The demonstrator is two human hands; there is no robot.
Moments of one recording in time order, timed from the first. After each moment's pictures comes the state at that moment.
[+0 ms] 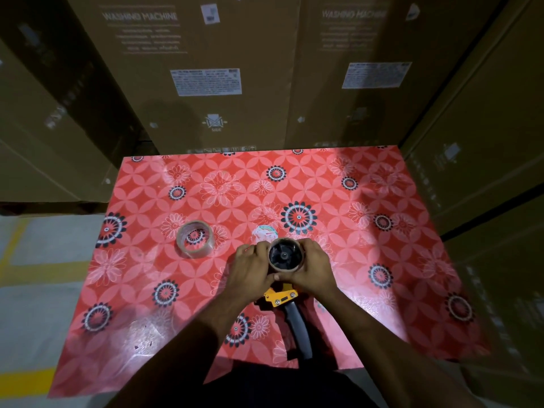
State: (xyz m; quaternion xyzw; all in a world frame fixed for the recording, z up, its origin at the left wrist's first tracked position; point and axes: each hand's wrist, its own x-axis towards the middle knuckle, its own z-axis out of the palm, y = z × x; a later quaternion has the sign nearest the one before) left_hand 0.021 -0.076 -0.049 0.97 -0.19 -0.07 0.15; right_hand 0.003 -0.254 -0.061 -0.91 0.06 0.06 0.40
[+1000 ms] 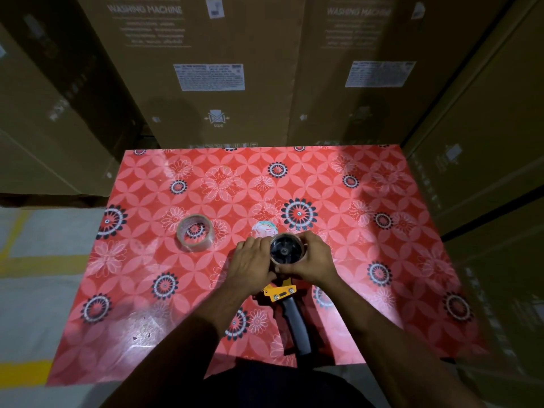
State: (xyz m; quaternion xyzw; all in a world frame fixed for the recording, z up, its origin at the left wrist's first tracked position) left_hand 0.025 -0.079 -0.054 0.97 -0.19 -0.09 0.11; right_hand 0.012 -0.257 -0.049 -0.91 0.09 0.10 0.40
